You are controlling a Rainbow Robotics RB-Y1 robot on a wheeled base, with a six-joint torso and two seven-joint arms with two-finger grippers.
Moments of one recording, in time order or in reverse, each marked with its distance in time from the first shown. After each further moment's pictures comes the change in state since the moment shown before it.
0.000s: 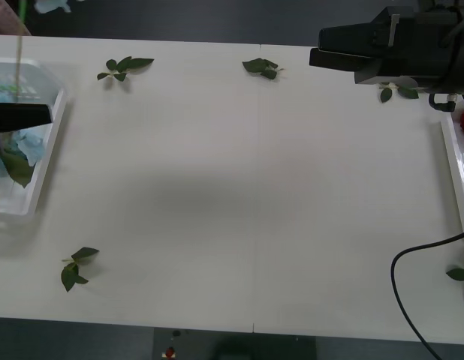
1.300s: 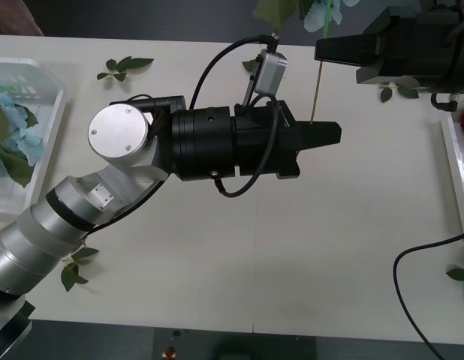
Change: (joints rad) right arm 0.000 -0.009 0.002 0.000 0.000 0.000 0.000; left arm -0.636 -0.865 -0.676 0.104 -0.390 -0.175 0.000
